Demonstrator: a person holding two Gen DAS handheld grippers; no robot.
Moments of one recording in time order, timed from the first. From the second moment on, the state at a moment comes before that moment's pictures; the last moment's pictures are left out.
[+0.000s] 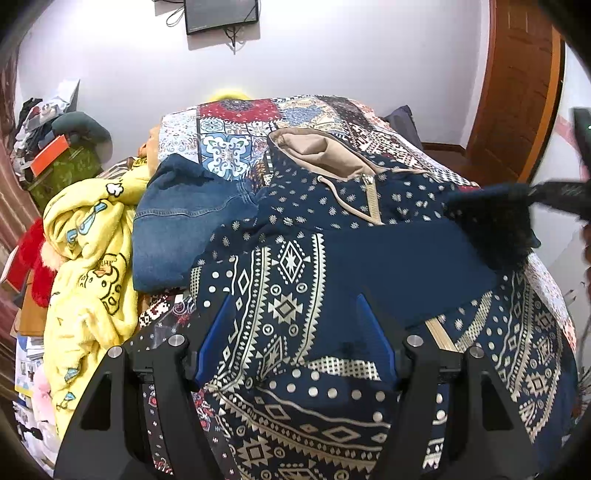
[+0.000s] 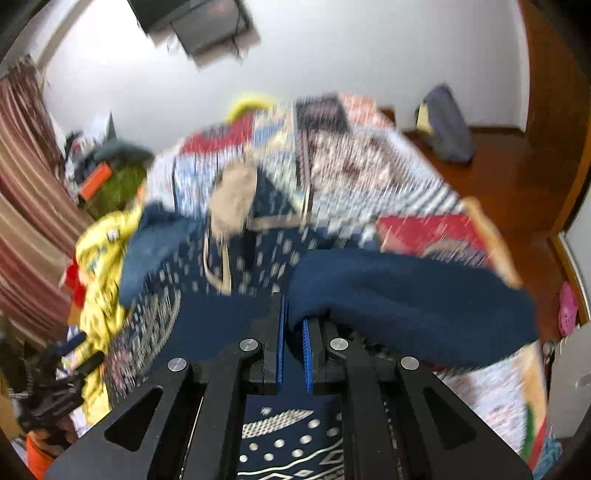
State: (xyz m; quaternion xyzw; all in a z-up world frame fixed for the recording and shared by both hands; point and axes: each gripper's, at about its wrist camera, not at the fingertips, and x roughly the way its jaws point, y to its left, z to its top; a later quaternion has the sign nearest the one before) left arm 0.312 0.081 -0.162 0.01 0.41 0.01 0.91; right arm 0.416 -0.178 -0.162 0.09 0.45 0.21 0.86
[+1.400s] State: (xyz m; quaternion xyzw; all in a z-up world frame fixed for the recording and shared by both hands) left arm 0.443 -0.281 -0.204 0.16 0.50 -0.33 0.79; right arm 0.368 -0.375 -0.182 0.08 0.48 0.01 0.87
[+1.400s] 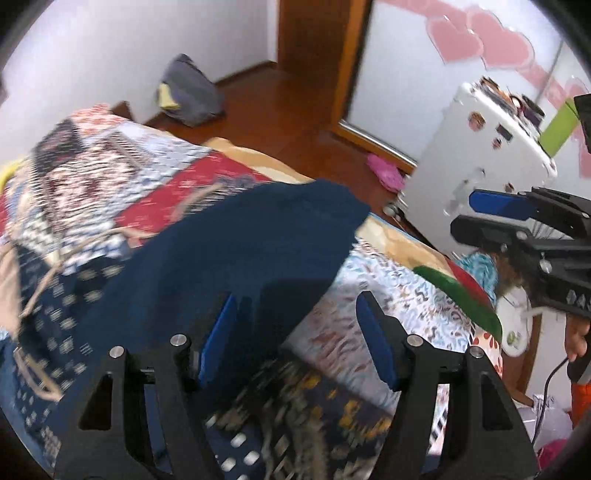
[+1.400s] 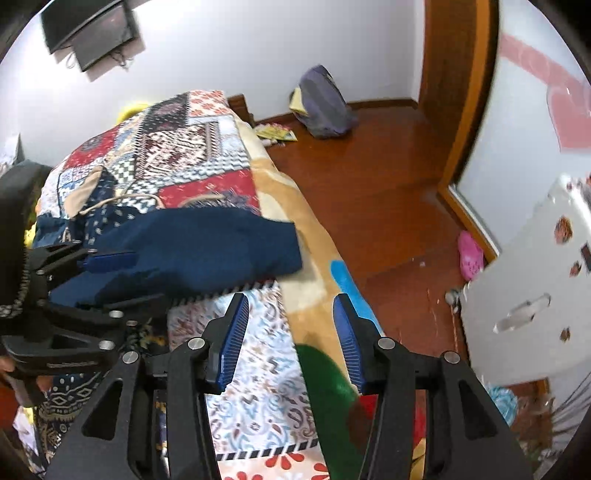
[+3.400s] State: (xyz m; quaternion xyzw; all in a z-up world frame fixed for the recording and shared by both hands) left arm 0.335 0.047 -0.190 0.07 0.46 -0.06 0.88; right arm 0.384 -0.205 -0.199 -0.07 0.52 0.13 0.84
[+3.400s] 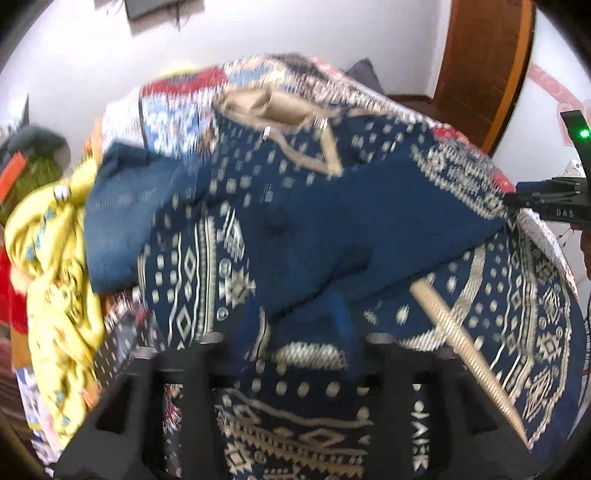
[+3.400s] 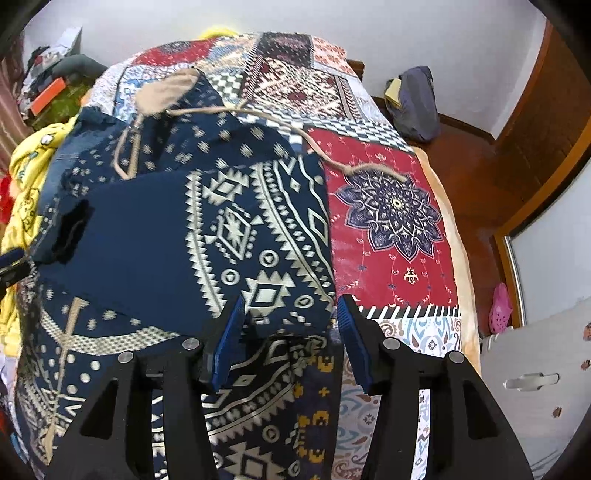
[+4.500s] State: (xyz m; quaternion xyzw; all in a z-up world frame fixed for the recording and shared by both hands) left arm 0.344 0.122 -0.182 -0.07 0.41 0.00 0.91; right arm 0.407 -0.193 -0.205 -0.10 0.51 0.09 0.85
